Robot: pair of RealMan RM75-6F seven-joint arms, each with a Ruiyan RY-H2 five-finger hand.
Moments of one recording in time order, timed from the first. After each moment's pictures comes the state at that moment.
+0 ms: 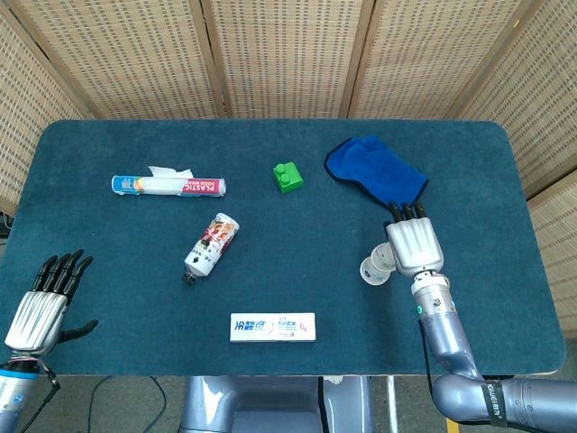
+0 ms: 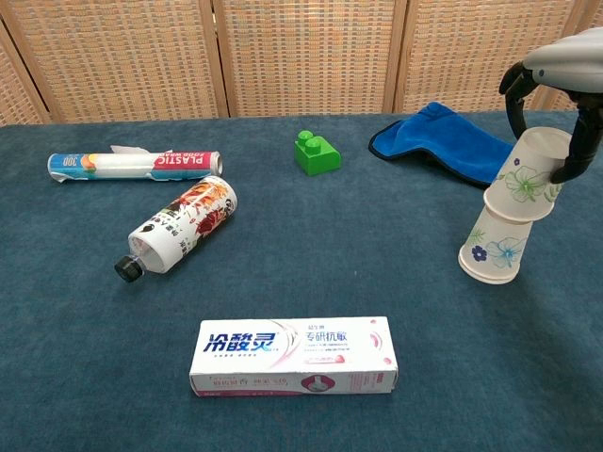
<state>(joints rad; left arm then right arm) -0.13 -1.23 0.02 -1.52 1.61 1.49 0.05 0.82 -1.23 0.16 -1.99 -0.64 1.33 -0.98</state>
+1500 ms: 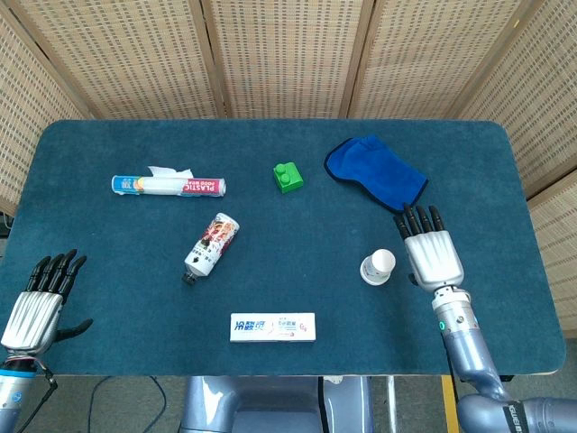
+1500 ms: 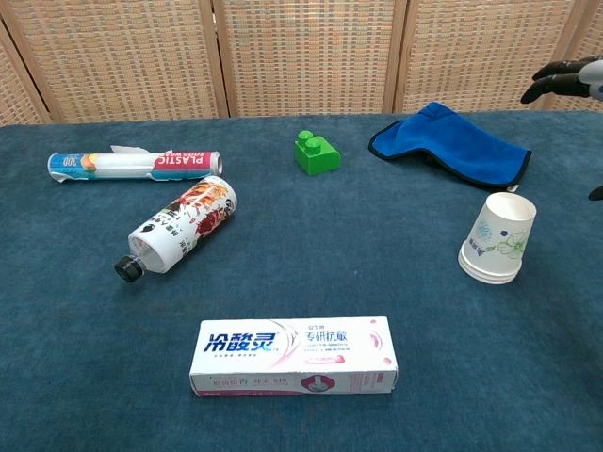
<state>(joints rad) -0.12 -1.24 0.01 -1.50 1.57 1.48 0.07 0.69 -1.19 0.02 -1.94 -0.91 1.37 -0.77</state>
